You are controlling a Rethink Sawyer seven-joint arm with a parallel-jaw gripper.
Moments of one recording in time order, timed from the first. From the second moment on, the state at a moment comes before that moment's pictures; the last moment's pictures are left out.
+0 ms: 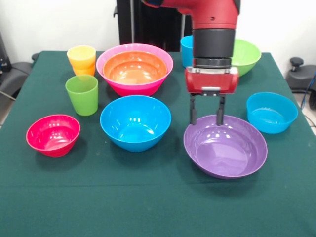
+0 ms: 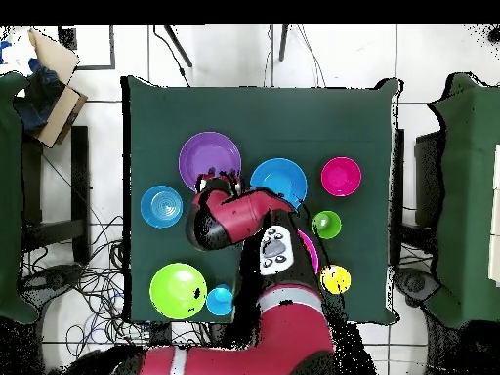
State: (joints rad) arm -0.14 -0.53 0.04 1.64 -0.51 -0.03 2.26
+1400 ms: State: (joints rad) arm -0.12 -0.45 0.02 1.63 -0.56 -0.03 2.26
